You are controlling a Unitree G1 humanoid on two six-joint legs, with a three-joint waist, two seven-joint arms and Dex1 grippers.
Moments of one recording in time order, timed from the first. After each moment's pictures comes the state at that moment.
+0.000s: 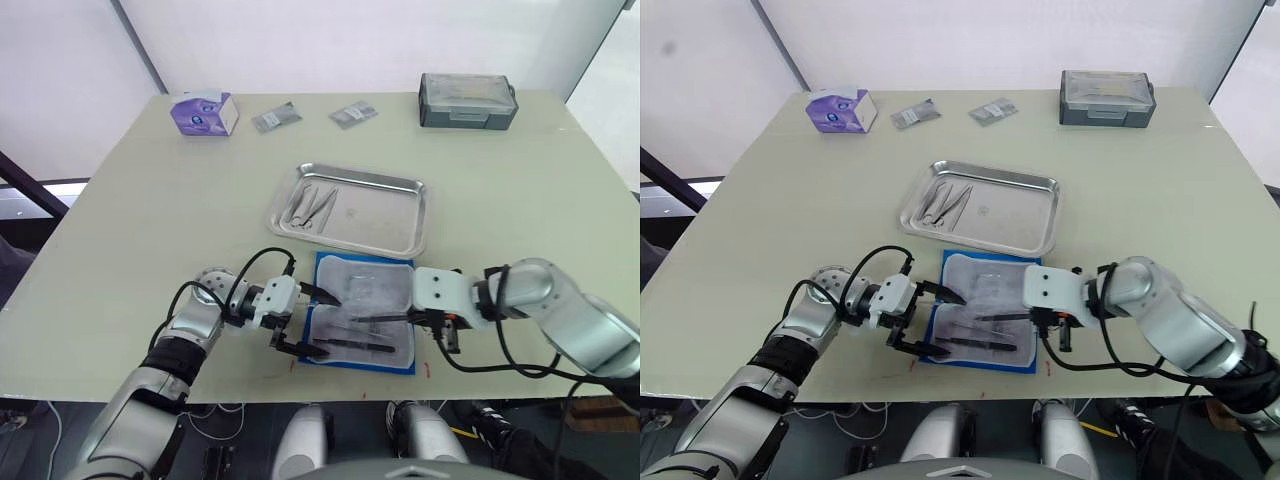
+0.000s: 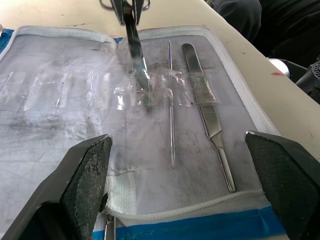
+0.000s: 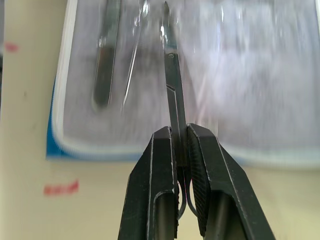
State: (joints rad) left arm -0.44 0.61 -0.35 0.51 -0.31 -0.36 -1.57; right arm -0.47 -0.92 0.45 -0.61 0.16 0.87 1.04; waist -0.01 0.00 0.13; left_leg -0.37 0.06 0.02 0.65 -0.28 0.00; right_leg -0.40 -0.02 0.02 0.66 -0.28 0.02
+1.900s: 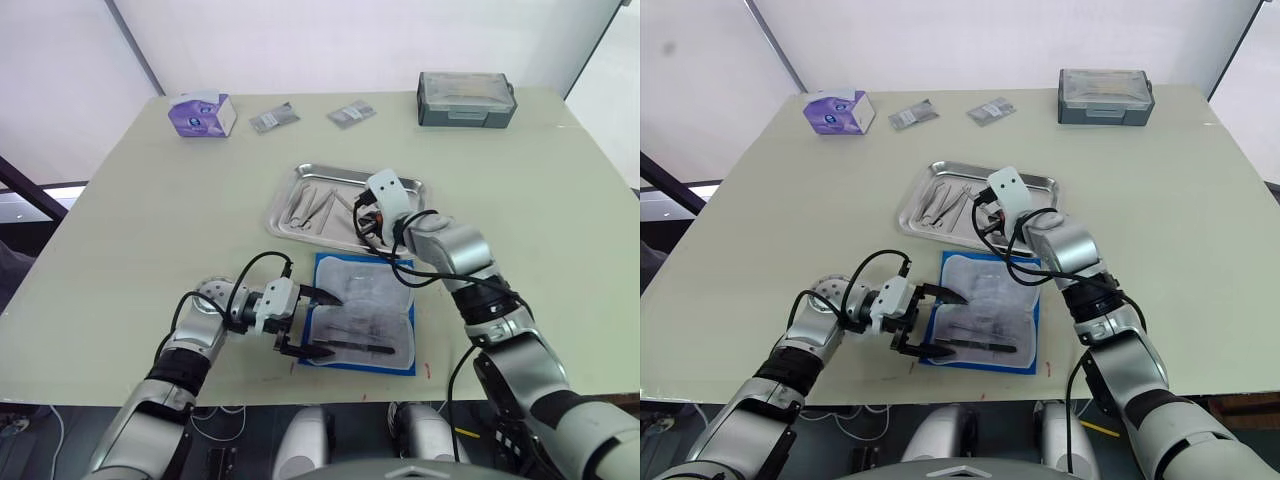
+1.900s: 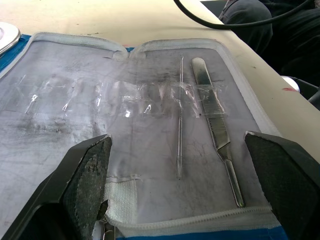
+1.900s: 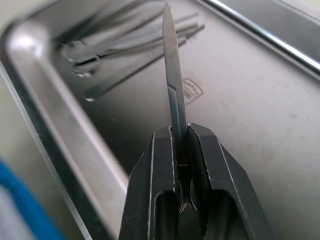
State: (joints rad) left arm -0.37 0.56 -0.26 0.48 -0.30 -0.34 -1.56; right arm -0.86 -0.06 0.22 0.38 0.12 0.84 0.30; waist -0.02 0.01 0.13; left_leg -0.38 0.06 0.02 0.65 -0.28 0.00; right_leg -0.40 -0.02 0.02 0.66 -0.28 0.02
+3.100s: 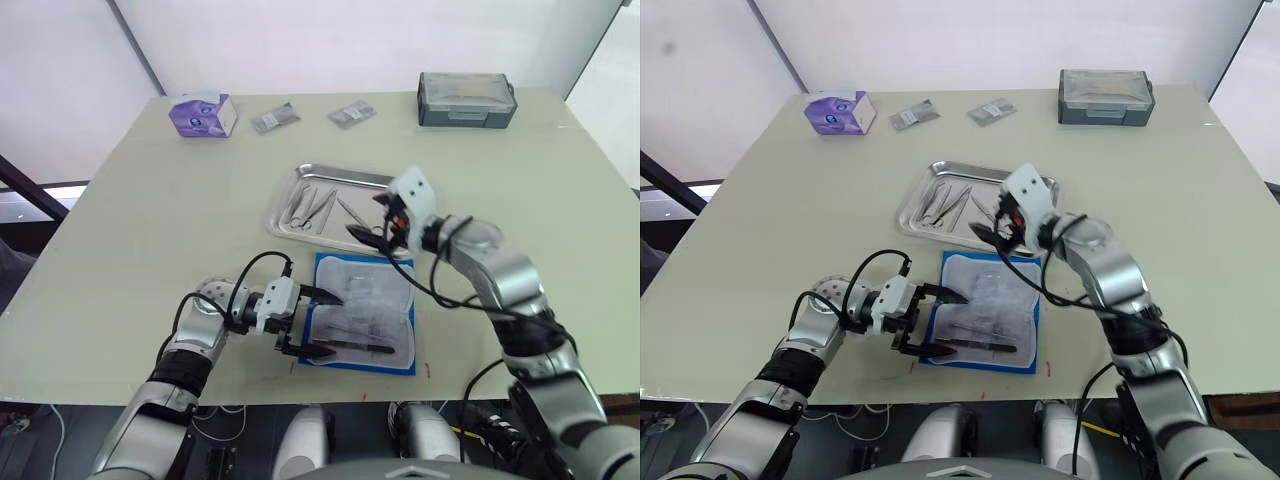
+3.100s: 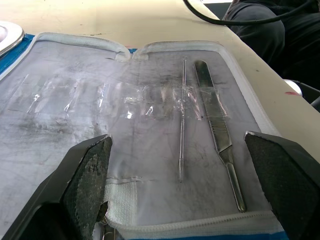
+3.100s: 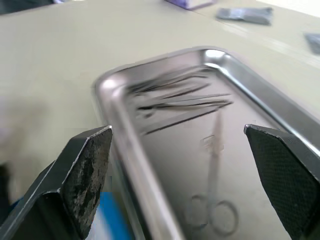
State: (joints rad) left arm -0.38 0.53 -0.25 0.48 -0.28 -0.32 -1.57; right arm -0.49 -0.33 0.21 -0.21 0.24 0.63 0.72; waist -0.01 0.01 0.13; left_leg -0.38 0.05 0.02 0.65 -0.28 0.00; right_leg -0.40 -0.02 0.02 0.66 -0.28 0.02
